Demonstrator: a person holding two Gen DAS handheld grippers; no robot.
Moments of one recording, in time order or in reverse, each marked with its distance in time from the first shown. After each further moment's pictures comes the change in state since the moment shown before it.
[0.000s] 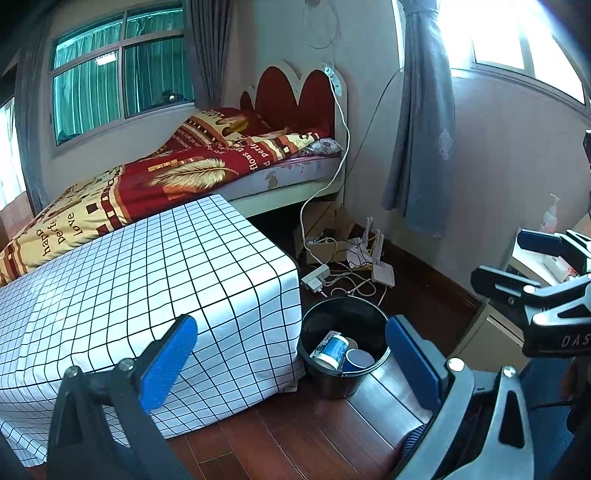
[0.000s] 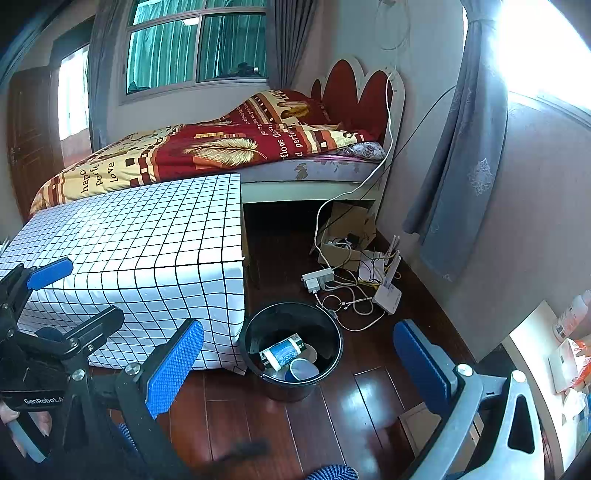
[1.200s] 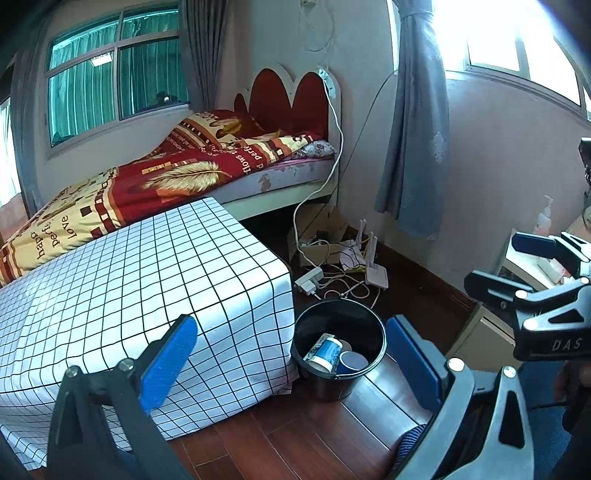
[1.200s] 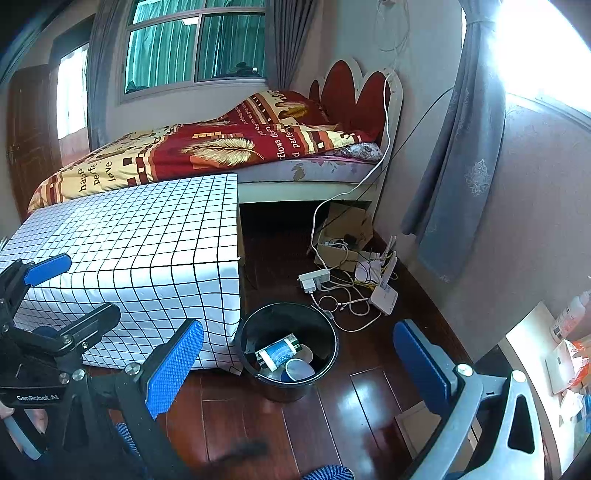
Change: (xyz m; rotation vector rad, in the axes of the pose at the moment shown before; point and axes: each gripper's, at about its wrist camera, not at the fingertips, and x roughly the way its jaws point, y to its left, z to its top) left arm 0.001 -0.008 0.005 0.002 -0.010 -0.022; right arm 0.000 -0.006 -0.004 -0.005 -0.005 -0.007
